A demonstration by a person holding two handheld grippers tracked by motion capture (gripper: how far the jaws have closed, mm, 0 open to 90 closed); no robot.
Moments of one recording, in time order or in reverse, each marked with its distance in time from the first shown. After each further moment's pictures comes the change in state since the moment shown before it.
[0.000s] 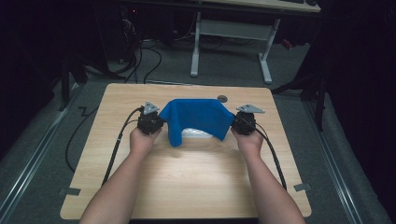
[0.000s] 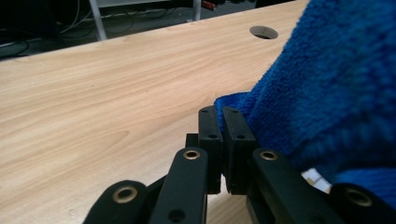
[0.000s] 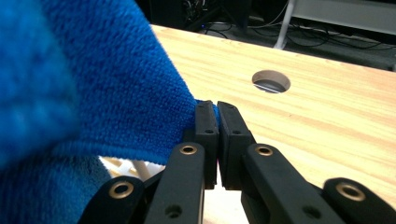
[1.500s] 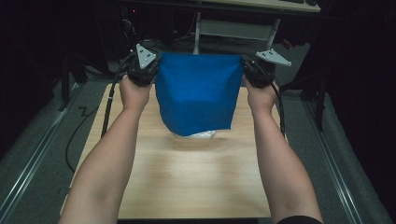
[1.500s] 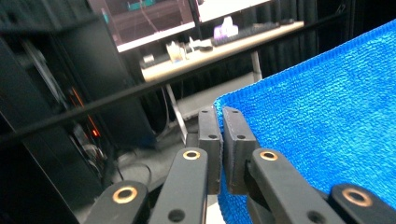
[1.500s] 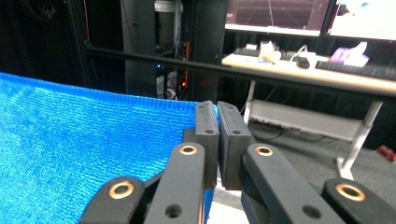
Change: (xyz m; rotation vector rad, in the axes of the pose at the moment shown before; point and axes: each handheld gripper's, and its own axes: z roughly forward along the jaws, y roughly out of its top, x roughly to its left) left arm 0.005 0.166 -0.057 -0.296 0.291 0.250; right arm -0.016 0.164 -0.057 -0.347 -0.112 -0.030
